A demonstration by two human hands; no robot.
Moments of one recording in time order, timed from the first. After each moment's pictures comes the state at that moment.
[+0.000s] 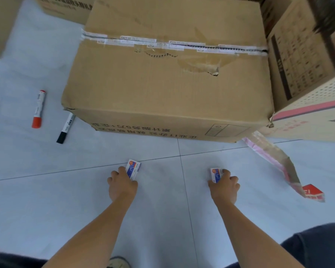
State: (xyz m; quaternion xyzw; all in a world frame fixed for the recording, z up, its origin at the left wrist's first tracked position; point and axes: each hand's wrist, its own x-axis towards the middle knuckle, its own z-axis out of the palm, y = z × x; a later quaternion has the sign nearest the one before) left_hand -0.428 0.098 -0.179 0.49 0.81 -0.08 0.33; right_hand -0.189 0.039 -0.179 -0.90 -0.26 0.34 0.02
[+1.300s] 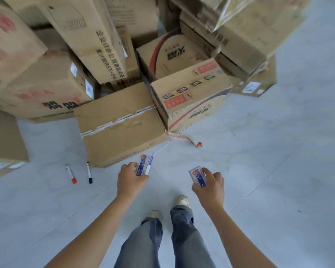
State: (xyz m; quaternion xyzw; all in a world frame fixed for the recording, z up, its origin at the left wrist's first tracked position) left_hand -0.340 0.040 0.378 0.70 0.58 -0.05 0.42; right_hand -0.199 -0.124 0.385 -0.91 -0.15 0.33 0.20
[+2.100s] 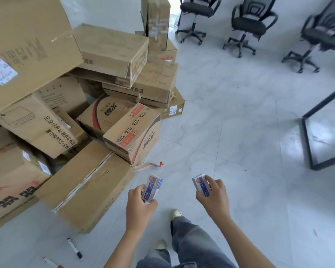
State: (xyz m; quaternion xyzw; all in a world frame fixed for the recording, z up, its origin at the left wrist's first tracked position) left_hand -0.405 -0.031 0.532 0.81 0.33 0.00 0.49; right_hand -0.330 -0.221 0.545 -0.94 0.04 0.12 0.33
